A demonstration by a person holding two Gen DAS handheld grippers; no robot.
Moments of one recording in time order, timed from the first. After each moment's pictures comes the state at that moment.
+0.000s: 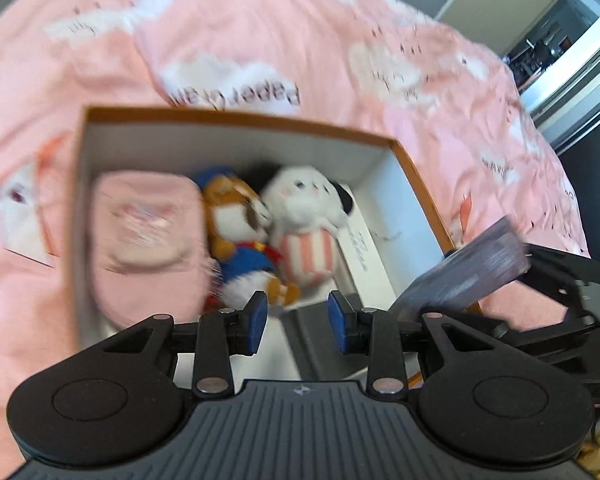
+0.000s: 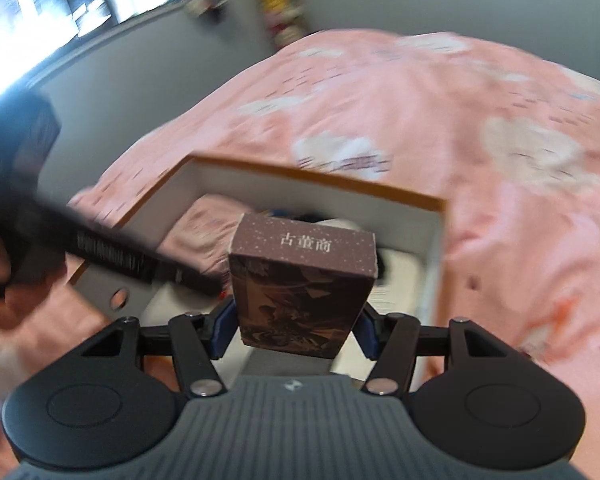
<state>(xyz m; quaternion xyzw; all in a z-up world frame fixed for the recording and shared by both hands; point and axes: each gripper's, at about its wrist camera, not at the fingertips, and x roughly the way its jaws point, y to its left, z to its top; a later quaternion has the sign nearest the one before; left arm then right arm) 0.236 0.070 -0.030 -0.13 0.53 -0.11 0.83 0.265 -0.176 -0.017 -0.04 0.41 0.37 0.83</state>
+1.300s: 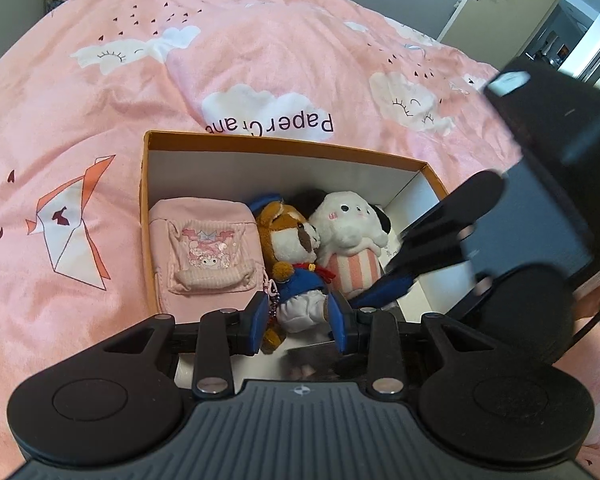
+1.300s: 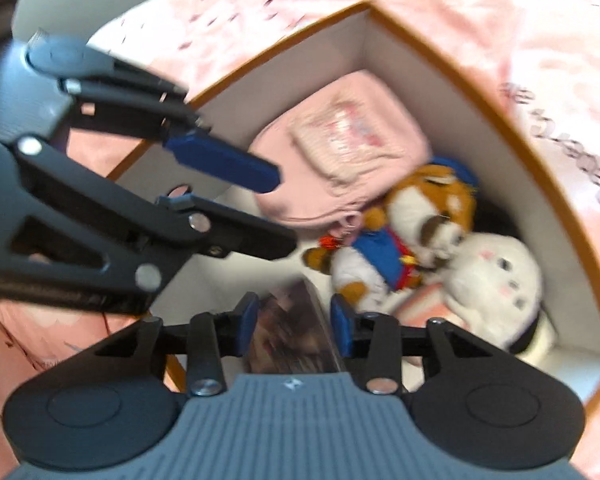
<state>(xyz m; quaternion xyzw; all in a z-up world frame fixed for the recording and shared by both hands) 0.234 0.100 -0.033 -0.11 0.50 -0.10 0.85 0.315 -0.032 -0.051 -0.26 0.55 0.51 0.60</state>
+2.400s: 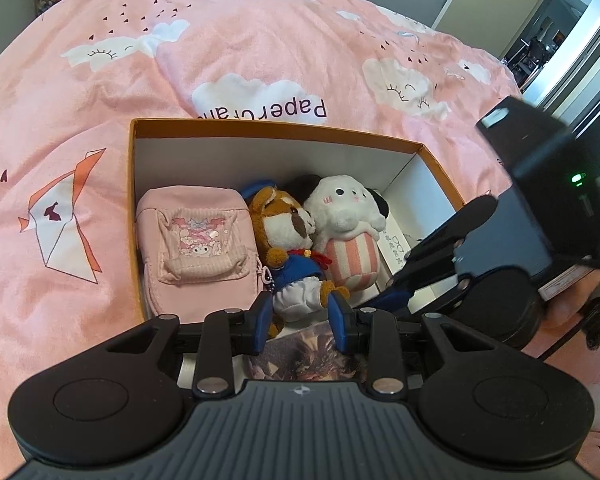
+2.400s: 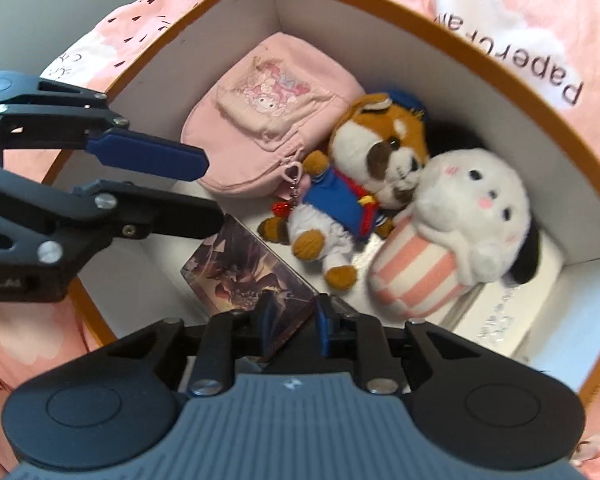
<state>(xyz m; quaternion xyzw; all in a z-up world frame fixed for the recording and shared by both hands) 0.230 0.092 -0.039 -0.09 0.50 -0.11 0.85 0.324 -0.052 -0.090 -0.20 0.59 0.45 0.64</state>
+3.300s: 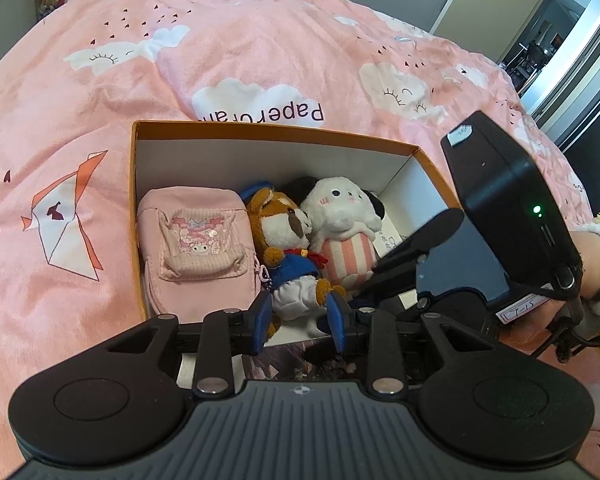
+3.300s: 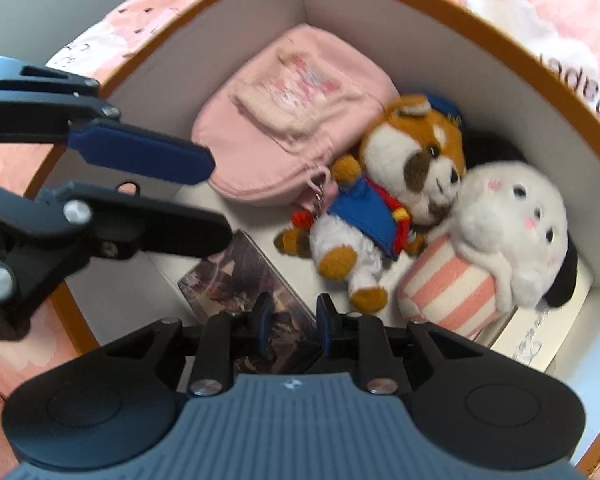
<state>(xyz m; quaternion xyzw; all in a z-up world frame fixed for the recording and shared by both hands) 0.224 0.092 -0.035 -0.09 0.50 -0.11 0.86 0.316 -0.034 -0.106 -0.21 0.56 0.47 0.65</state>
